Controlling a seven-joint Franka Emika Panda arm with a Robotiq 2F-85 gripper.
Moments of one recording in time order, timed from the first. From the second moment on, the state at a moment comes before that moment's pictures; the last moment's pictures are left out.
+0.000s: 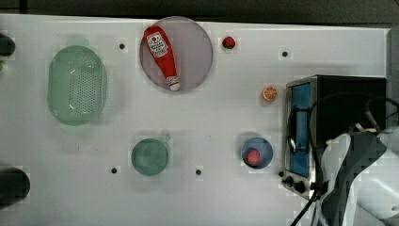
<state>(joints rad) -0.09 0.12 -0.58 -1.99 -0.09 0.53 -0.38</state>
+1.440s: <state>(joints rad) -0.07 0.15 -0.55 -1.95 -0.08 0.51 -0.48</state>
